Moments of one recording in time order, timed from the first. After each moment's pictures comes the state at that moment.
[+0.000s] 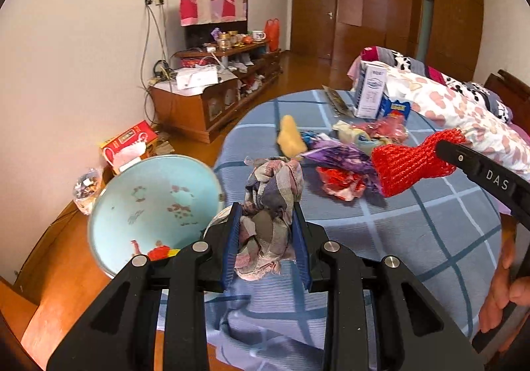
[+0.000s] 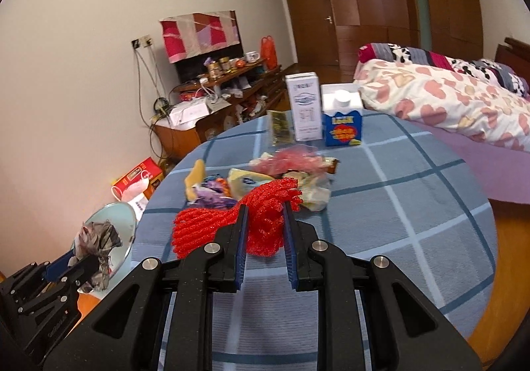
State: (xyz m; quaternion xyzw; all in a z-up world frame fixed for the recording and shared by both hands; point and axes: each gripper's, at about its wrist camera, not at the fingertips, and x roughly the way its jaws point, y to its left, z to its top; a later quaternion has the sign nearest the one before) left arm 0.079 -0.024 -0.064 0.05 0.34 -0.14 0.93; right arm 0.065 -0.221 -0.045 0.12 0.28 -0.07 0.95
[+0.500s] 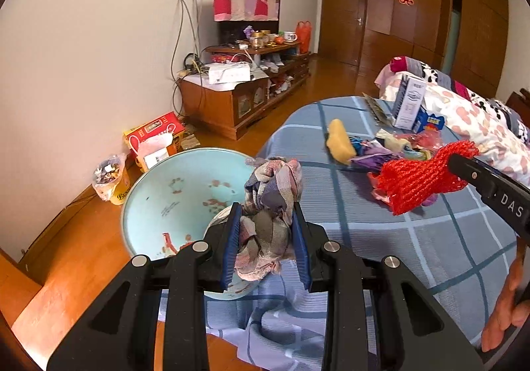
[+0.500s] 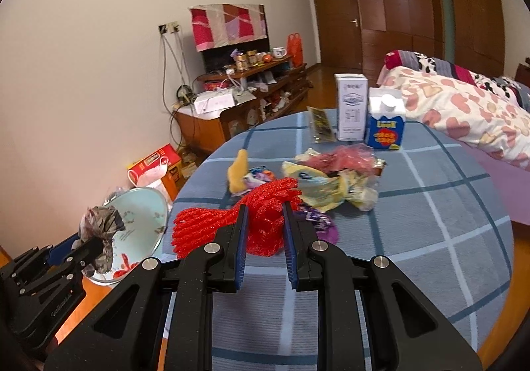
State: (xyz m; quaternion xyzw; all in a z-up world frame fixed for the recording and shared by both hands) left arm 0.090 0.024 -0.065 0.03 0.34 -0.08 0.94; right arm 0.081 -0.169 -0.044 0.09 0.29 -0.03 0.95
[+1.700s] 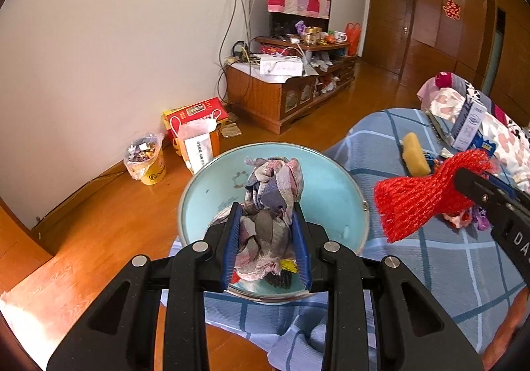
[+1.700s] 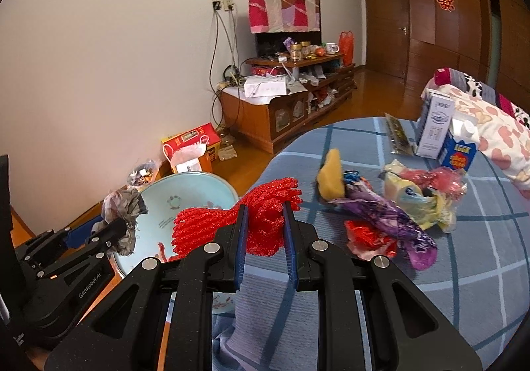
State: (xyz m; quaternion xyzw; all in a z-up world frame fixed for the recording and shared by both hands) left arm 0.123 0.096 -0.080 -0.01 0.35 0.01 0.94; right arm 0.129 -0.071 -0.053 0.03 0.31 0.06 0.95
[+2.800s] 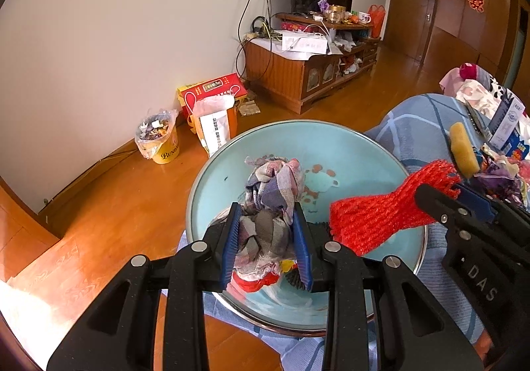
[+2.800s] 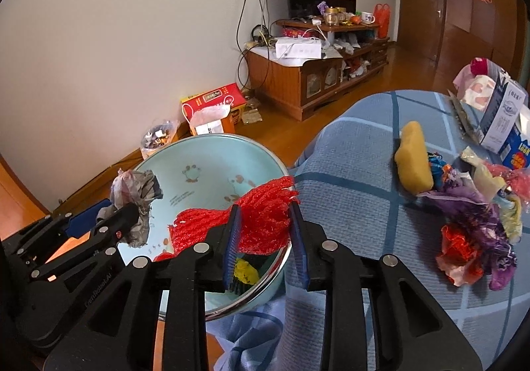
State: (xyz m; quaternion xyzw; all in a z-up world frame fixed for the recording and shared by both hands) left arm 0.170 0.118 -0.119 -0.01 0.40 0.04 0.92; right arm 0.188 -0.016 -0.106 0.01 0.38 0.11 0.92
